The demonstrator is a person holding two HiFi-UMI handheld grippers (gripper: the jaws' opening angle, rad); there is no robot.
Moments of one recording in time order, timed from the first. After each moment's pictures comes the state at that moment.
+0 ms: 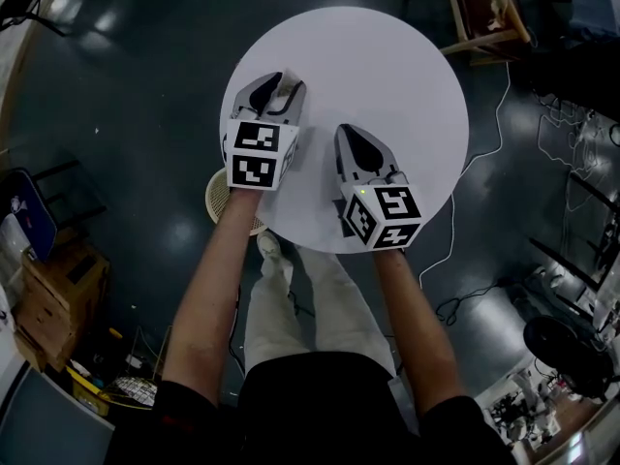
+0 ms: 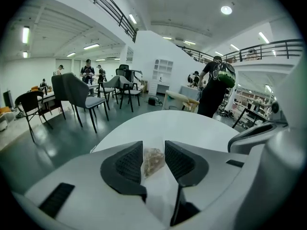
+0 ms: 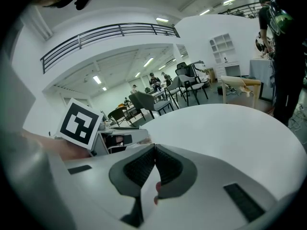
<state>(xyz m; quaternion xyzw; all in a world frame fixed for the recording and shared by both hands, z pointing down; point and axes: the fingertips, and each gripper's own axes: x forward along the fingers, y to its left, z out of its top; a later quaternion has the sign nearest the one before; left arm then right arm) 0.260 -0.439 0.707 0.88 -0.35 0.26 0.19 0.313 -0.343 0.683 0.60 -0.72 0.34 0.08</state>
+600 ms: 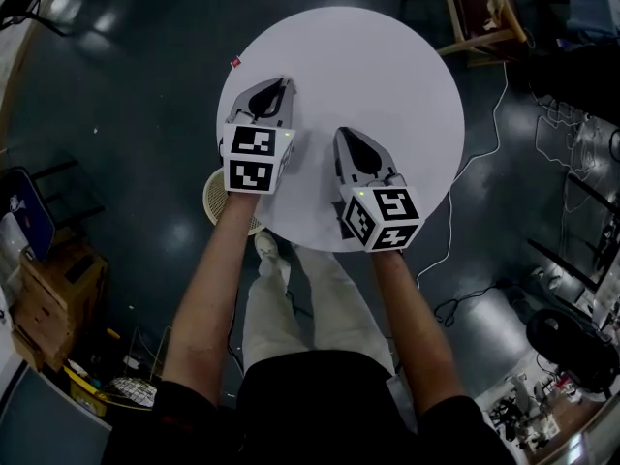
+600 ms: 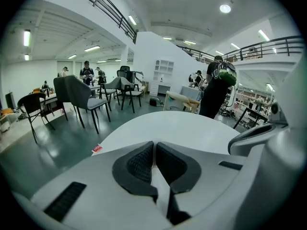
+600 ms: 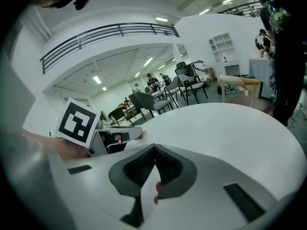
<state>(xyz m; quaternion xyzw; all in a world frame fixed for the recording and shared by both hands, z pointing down) 0.253 -0.431 0.699 0.88 -0.36 0.26 0.17 0.314 -0.331 0.680 0.60 -0.72 0.34 0.08</state>
